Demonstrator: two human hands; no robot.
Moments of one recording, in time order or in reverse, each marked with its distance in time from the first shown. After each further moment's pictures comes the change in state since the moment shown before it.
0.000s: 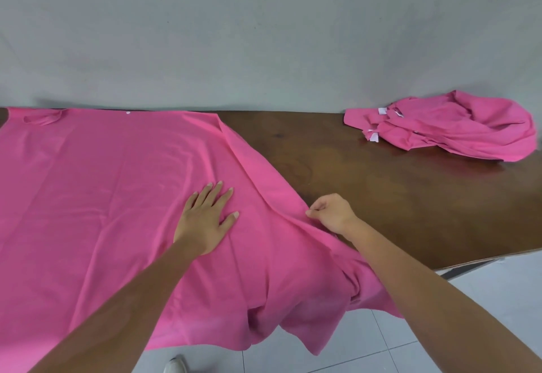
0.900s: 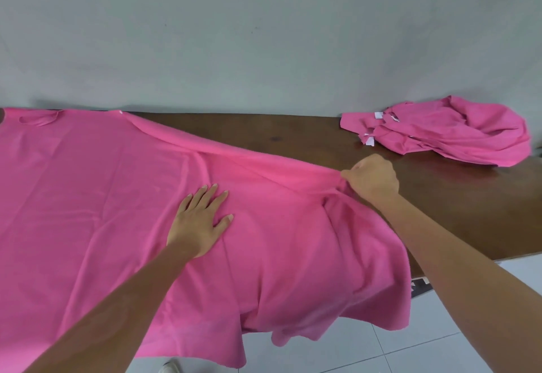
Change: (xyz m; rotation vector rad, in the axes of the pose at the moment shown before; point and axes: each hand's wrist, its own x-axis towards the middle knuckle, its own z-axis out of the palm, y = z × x) left_hand -0.001 0.001 -0.001 0.002 0.008 -0.016; right_hand -0.001 -0.033 -0.095 -0.211 0.467 0.113
